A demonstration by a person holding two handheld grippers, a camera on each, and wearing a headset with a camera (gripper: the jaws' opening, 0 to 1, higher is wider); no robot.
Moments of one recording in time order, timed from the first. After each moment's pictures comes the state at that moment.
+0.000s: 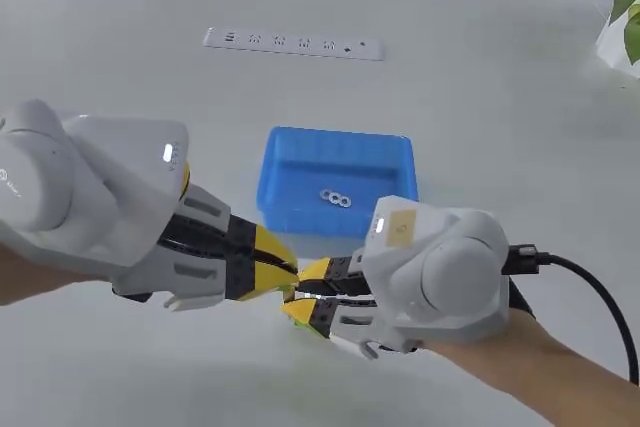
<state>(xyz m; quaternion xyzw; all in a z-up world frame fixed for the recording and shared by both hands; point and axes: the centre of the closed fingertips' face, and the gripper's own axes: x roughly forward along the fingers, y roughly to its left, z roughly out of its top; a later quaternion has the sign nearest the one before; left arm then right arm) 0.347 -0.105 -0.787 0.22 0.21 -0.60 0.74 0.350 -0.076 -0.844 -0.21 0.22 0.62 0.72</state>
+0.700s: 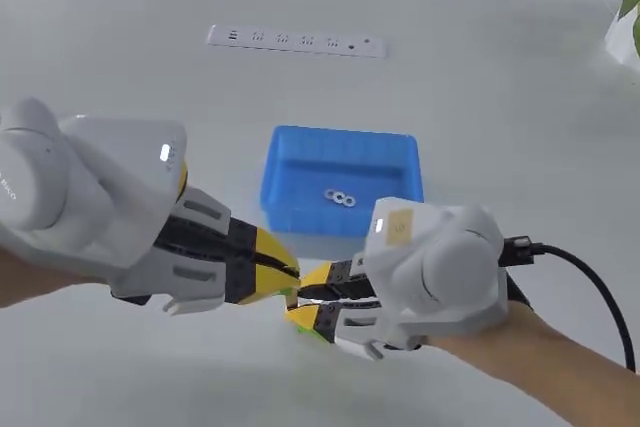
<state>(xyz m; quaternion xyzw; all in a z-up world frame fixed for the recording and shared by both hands) 0.346 -0.102 -0.788 0.21 0.22 -0.60 0.74 0.350 -0.075 -0.856 -0.21 0.24 0.64 0.70</state>
